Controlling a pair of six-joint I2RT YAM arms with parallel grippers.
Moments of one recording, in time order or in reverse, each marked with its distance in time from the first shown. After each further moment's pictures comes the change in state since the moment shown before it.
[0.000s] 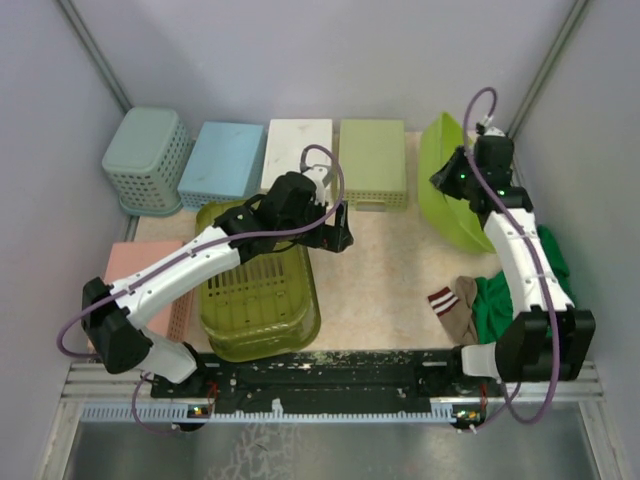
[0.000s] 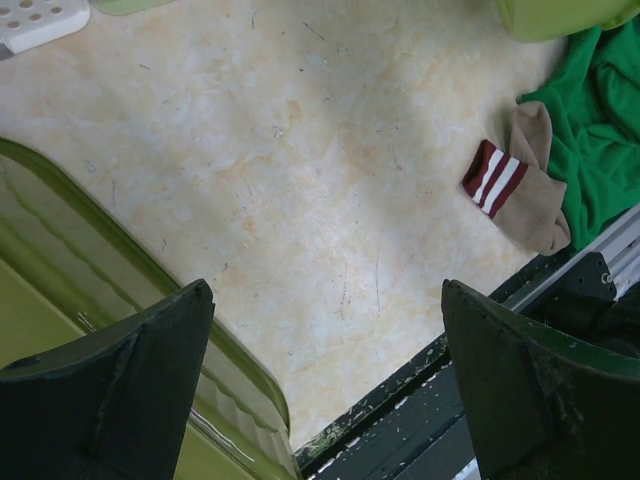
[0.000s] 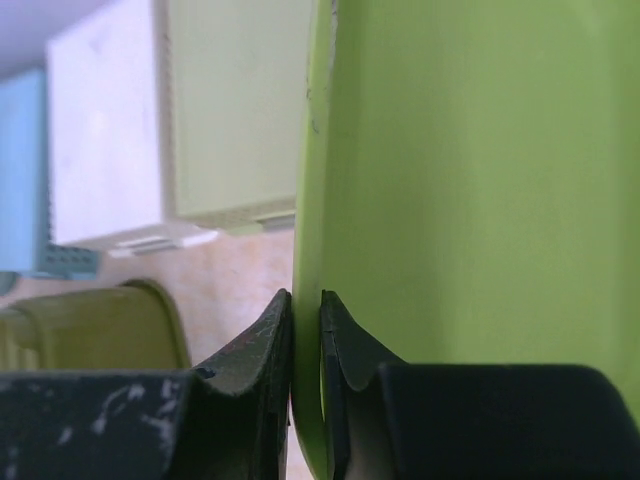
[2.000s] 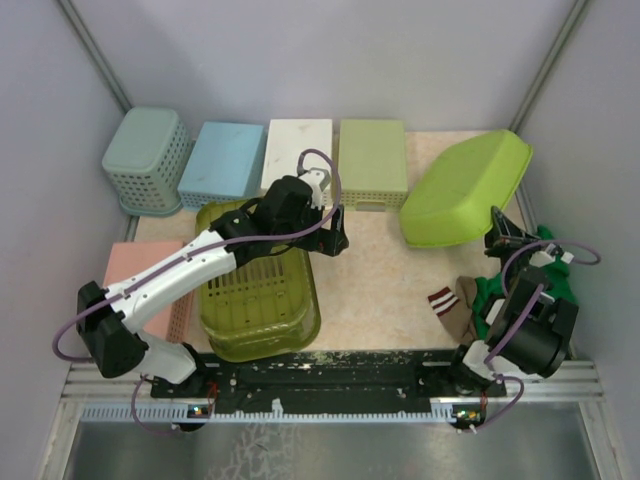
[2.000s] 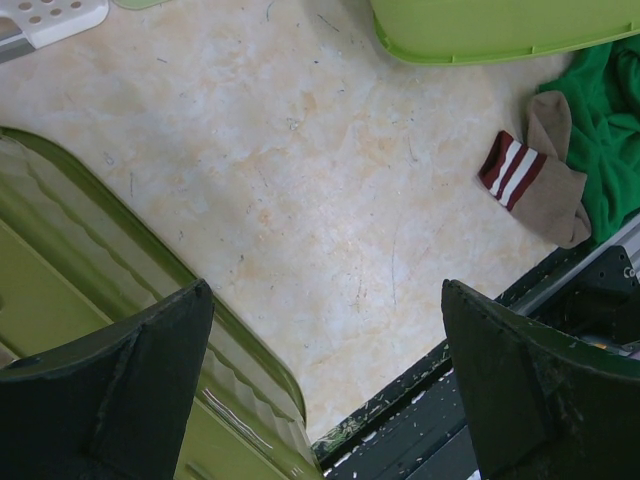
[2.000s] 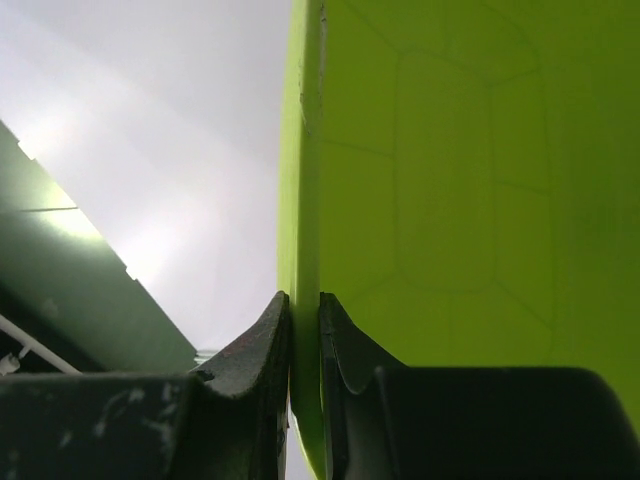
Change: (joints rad) left arm 0.000 -0.039 -0.040 0.002 -0.022 0.028; right arm -0.646 0.021 -1.077 1.955 -0.410 1.487
